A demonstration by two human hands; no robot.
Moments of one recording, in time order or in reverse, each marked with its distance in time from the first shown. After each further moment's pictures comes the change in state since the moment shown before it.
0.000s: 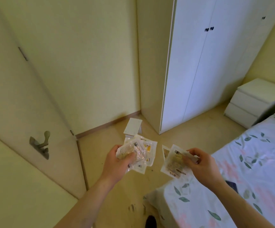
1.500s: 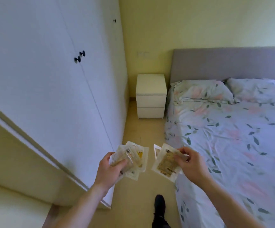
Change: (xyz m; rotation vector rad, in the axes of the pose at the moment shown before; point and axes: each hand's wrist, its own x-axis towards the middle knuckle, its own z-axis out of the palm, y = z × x) left_hand 0.721 0.207 0.452 0.319 -0.919 0.084; right_hand 0.600 0.067 -0.129 0.143 0.804 0.516
